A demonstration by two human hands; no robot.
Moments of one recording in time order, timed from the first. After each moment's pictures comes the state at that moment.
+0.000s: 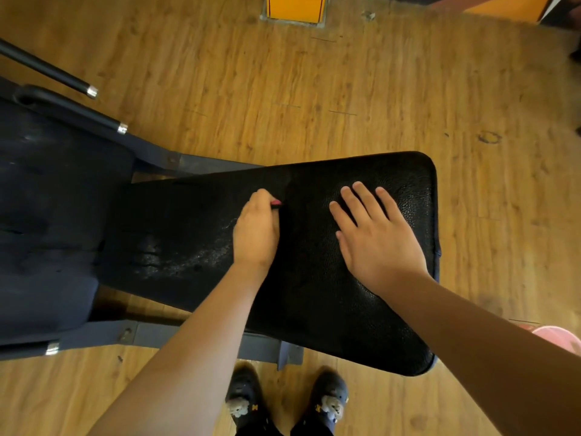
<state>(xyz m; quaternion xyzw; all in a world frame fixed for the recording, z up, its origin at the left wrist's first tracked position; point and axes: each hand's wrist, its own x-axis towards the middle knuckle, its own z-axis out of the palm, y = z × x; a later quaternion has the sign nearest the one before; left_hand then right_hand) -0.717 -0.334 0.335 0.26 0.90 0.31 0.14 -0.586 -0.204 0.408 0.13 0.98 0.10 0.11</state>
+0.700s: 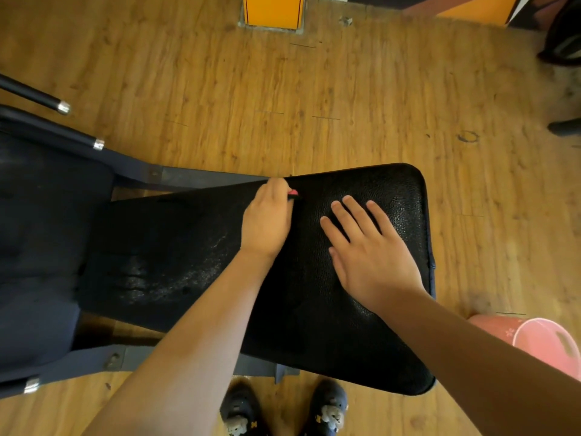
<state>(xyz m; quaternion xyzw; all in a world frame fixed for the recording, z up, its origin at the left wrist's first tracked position) -0.743 -0.288 0.330 0.36 0.88 0.29 0.10 -0.589 -0.204 0.408 0.13 0.98 0.09 0.14</state>
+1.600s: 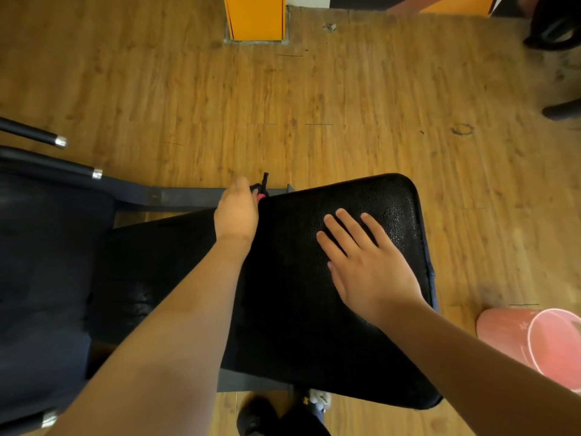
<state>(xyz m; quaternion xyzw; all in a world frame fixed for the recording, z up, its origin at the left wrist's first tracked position) -0.802 -0.282 0.316 0.29 0.92 0.23 0.14 -0.589 -0.204 0.408 0.15 0.98 0.04 0.14</state>
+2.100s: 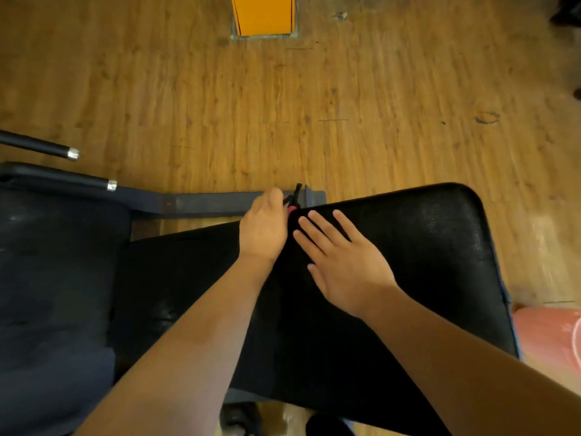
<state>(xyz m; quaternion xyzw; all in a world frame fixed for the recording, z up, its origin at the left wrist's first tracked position) -0.821 -0.287 0.303 0.39 0.89 0.19 0.12 -0.674 -0.220 0.370 0.08 0.98 0.05 0.19</state>
